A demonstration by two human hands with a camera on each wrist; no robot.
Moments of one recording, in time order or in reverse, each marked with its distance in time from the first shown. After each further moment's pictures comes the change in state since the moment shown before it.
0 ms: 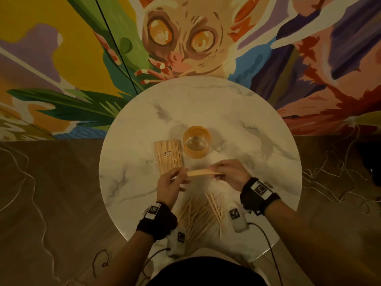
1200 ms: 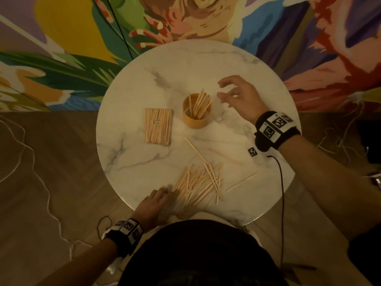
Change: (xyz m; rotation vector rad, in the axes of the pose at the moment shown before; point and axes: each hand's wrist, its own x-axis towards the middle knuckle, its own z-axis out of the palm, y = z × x) left_hand -0.089 -0.114 -0.092 1.219 -0.671 0.286; right_hand 0.015 -0.094 -0.014 -0.667 0.066 -0.642
